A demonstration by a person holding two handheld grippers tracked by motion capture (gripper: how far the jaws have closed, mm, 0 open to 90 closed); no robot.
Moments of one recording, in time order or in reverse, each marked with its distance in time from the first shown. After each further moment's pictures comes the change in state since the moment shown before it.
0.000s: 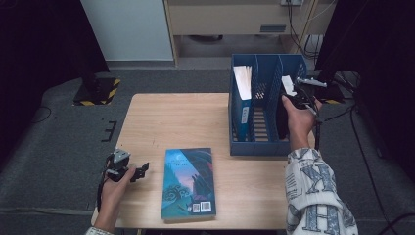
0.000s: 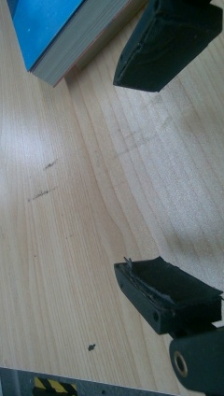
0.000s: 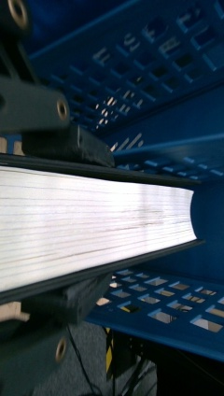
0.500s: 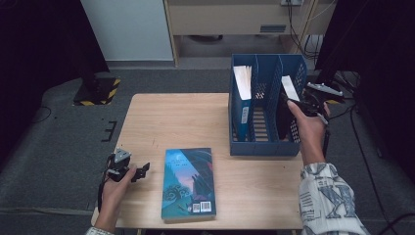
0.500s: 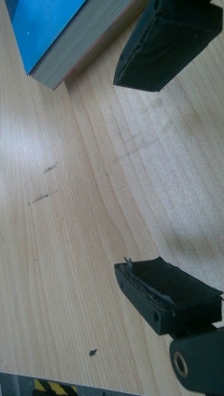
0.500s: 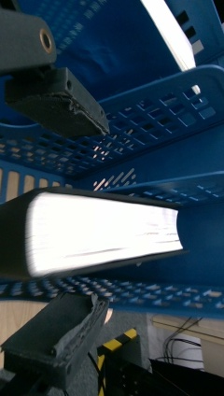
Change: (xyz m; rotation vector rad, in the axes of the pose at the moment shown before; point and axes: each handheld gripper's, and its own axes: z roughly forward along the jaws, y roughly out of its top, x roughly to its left) left arm -0.002 0.001 0.001 0.002 -0.003 0.006; right arm -0.009 -0.010 -0.046 -0.070 0.119 0.055
